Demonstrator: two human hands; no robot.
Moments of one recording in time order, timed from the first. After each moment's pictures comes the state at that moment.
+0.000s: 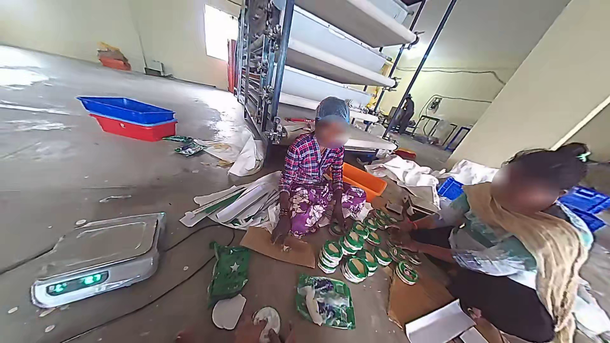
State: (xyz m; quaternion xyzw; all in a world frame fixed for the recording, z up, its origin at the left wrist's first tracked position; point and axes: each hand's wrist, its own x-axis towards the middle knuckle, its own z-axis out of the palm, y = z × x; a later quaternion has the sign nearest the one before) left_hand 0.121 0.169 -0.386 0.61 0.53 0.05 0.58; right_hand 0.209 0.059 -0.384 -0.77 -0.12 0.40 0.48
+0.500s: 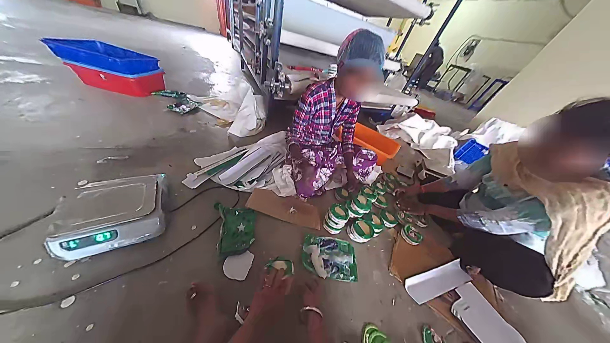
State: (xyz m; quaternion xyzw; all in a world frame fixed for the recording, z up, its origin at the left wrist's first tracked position) left_hand 0.119 0.111 -0.374 0.94 0.27 0.14 0.18; right_hand 0.242 0.044 -0.379 -0.80 -0.04 0.29 0.52
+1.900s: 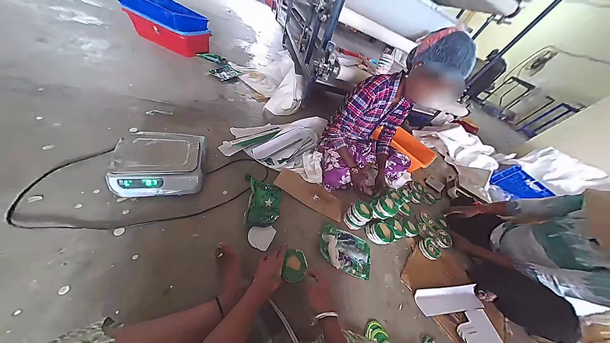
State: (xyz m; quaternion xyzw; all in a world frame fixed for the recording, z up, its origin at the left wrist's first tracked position) left_hand 0.083 0.152 -0.356 0.81 0.40 -0.07 0.42; right_hand 0.221 0.025 -0.333 -0.84 -0.38 0.30 0.24
